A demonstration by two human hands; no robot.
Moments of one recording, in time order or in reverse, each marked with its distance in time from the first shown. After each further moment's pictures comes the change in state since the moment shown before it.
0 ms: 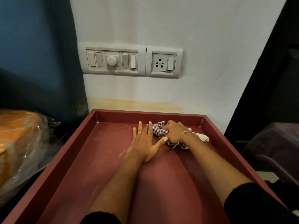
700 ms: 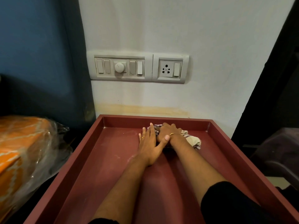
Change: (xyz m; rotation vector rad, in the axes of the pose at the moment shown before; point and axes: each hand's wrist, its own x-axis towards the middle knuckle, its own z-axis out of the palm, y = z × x) left_hand -0.001 -0.003 -0.006 -0.388 0.013 -0.044; right_hand 0.012 -0.056 -0.007 0.032 0.026 0.063
